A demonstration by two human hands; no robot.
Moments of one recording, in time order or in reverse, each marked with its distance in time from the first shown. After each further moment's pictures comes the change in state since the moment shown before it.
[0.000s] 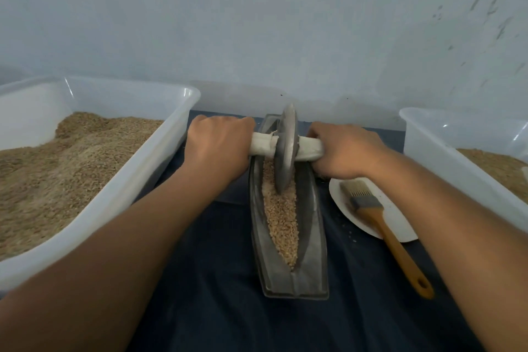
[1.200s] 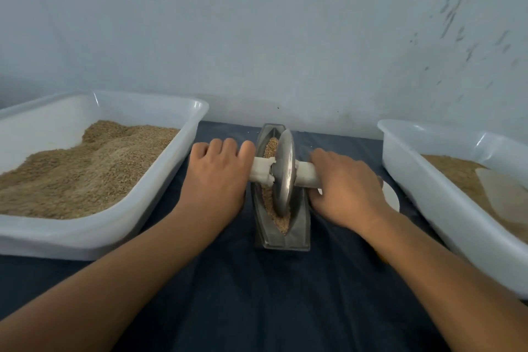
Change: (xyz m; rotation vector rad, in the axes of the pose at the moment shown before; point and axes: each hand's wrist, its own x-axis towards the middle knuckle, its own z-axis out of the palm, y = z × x) left_hand -0.087 0.010 -0.041 0.011 0.193 0.065; right_hand -0.101 -0.031 0.010 -0.061 0.365 -0.089
